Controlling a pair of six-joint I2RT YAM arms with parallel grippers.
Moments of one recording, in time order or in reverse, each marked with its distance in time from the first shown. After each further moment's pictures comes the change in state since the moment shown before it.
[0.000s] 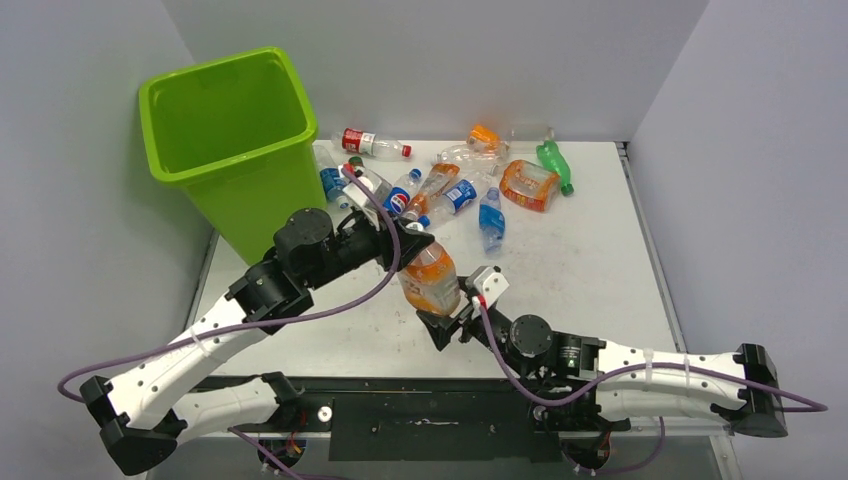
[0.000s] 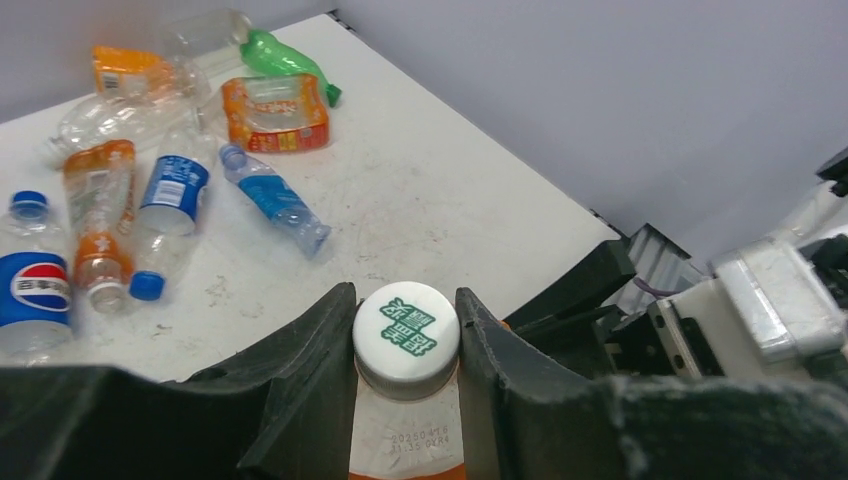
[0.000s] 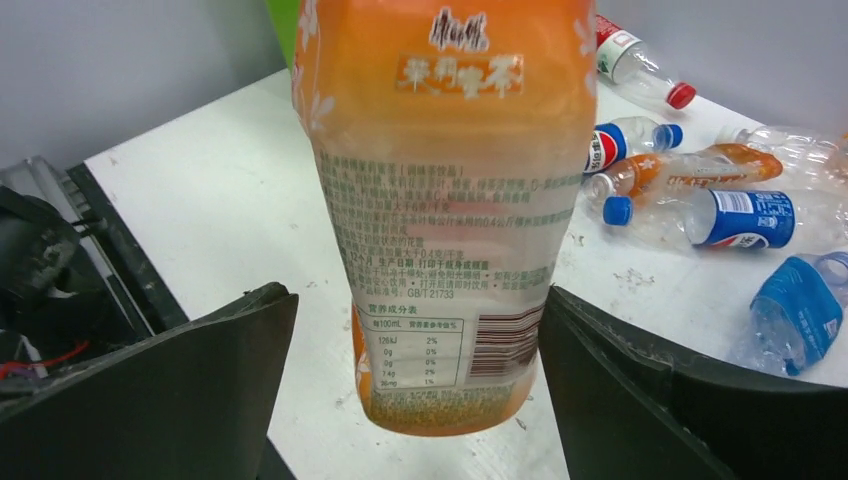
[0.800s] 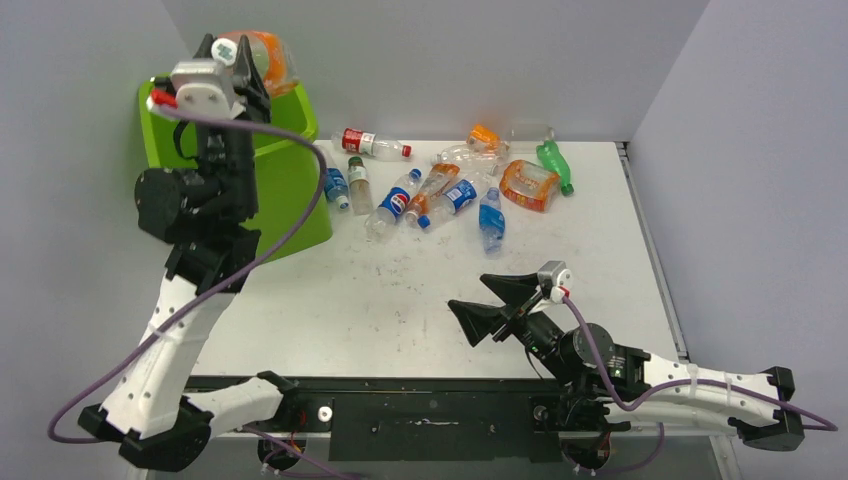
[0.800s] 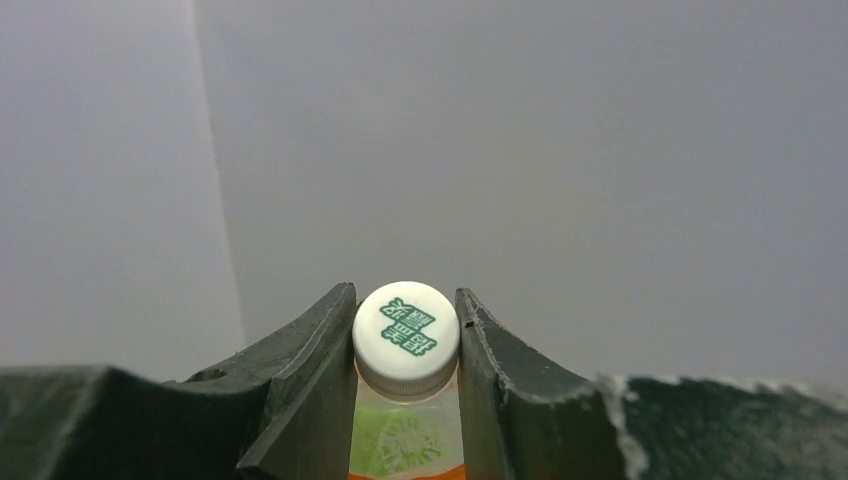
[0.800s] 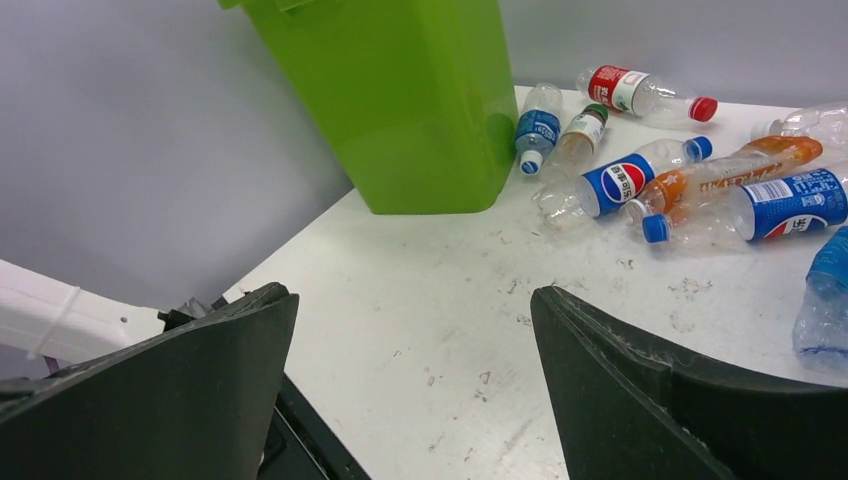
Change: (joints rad) left arm 0.309 0.072 0.419 0.499 -0.545 0.727; right arm 0.006 -0.306 -0.035 -0.055 0.032 0.224
